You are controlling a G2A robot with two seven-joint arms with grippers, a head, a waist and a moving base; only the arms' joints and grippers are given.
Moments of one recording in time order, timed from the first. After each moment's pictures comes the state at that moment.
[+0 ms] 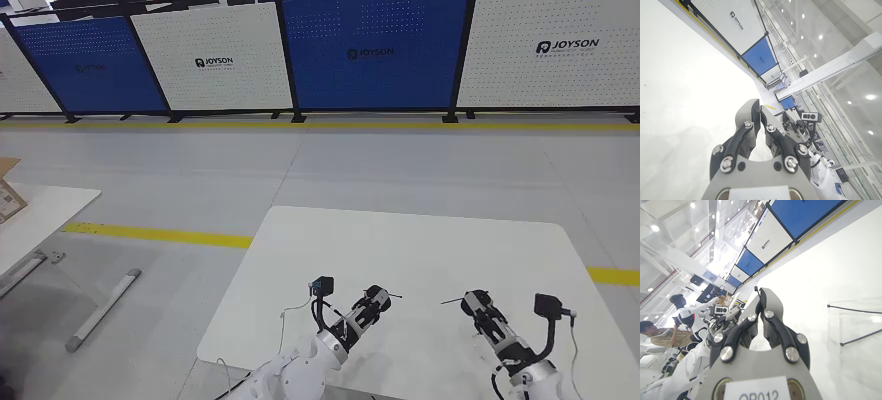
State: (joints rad) left arm 1.48 -1.21 -0.91 -1.66 0.17 -0.13 0.10; right arm -1.59 -0.89 1.18 -1.82 -0.12 -0.16 0.04
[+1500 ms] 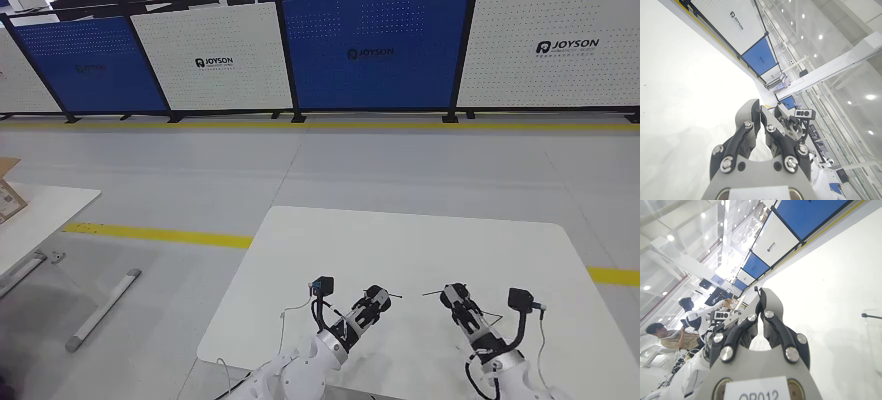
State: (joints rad) left arm 1.48 -1.21 -0.91 -1.66 0.17 -0.13 0.10; right arm -1.49 -0.97 1.05 -1.73 -0.16 -0.12 -0.03
